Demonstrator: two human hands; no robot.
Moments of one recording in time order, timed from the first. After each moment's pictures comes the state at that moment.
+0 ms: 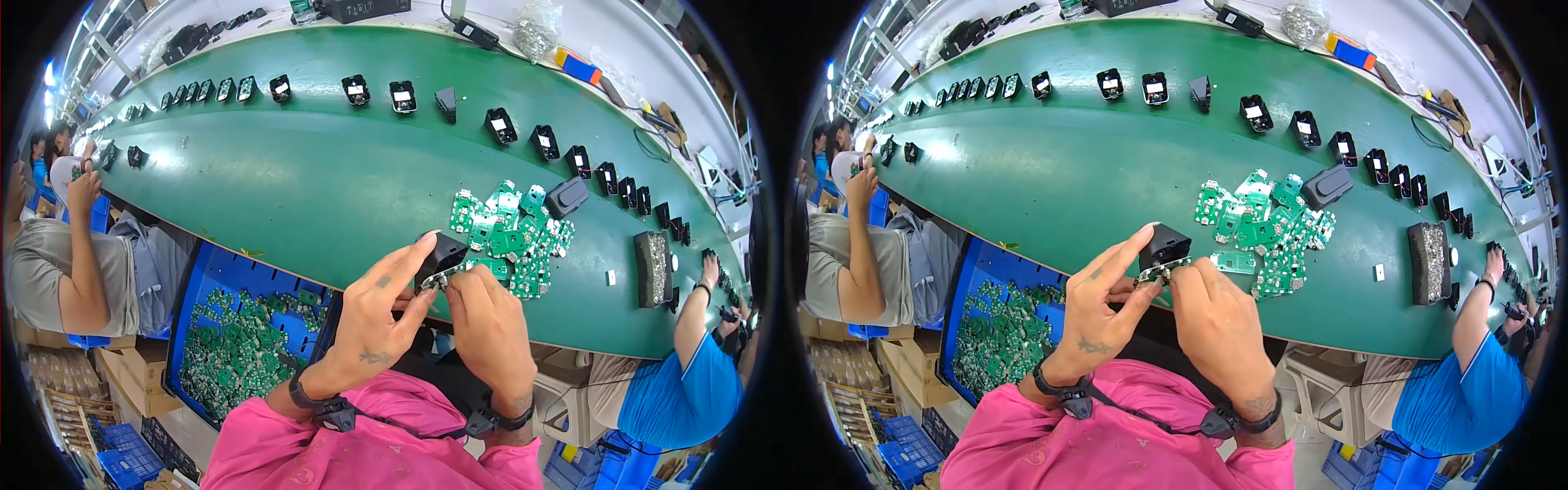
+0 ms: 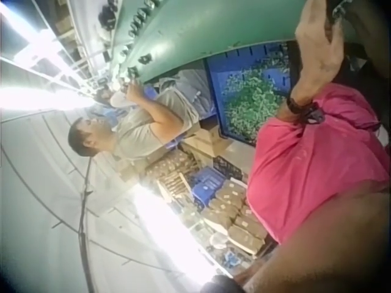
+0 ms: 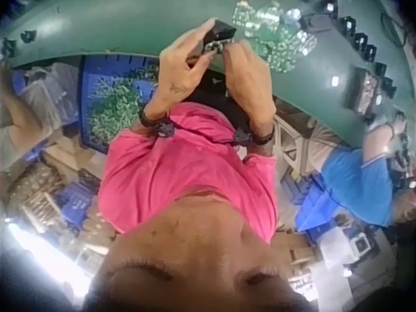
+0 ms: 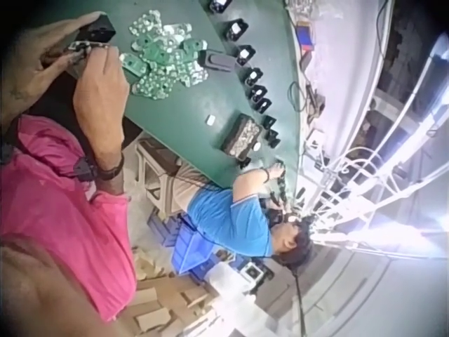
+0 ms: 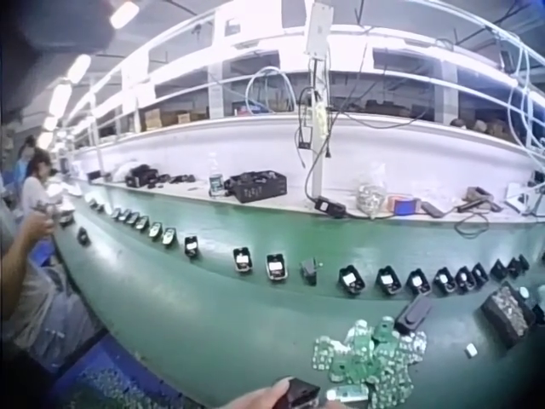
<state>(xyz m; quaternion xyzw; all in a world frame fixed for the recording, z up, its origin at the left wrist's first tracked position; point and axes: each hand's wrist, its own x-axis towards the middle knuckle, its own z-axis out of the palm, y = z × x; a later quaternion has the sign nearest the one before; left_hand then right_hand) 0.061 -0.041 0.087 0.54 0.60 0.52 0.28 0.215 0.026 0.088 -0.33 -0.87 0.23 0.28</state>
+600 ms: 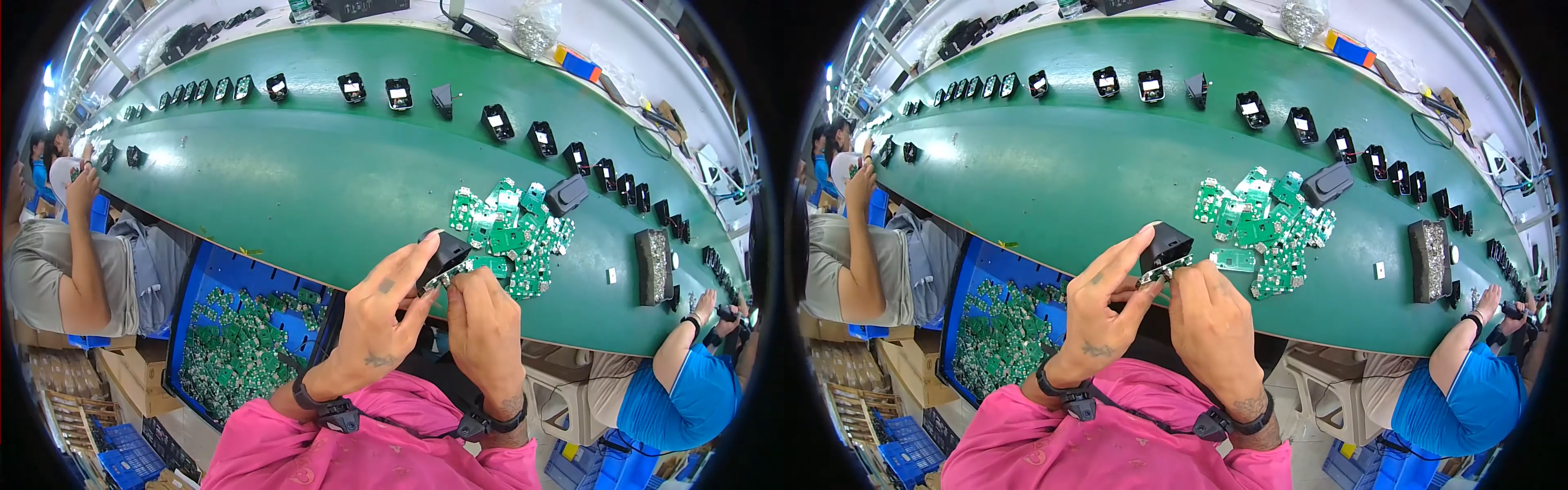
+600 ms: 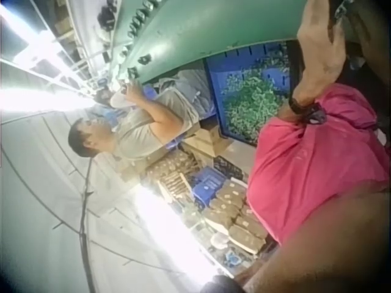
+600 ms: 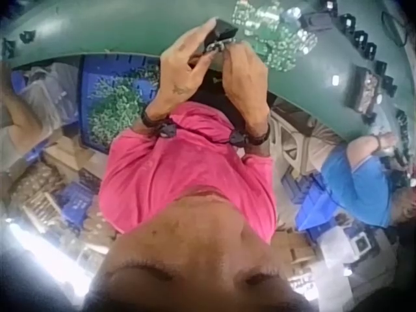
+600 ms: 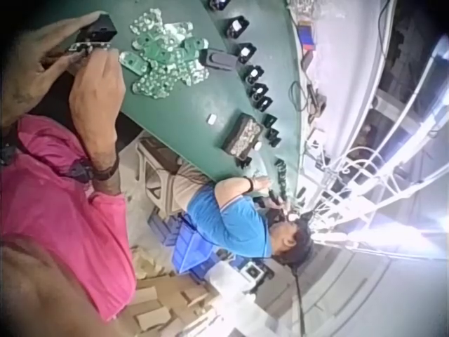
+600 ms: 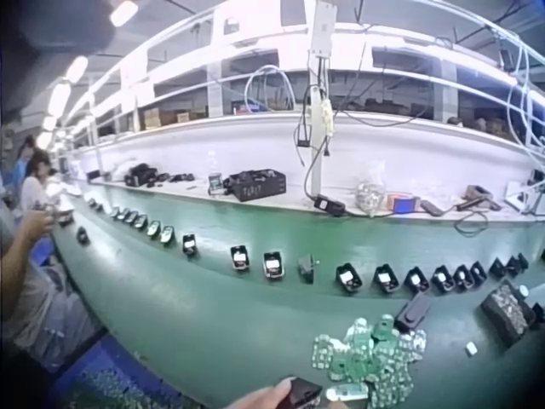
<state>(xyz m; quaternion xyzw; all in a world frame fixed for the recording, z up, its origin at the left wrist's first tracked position) 0.065 -0.040 0.081 0.55 0.60 0.53 0.23 0.209 0.020 0.081 -0.33 -0.85 0.22 0.34</state>
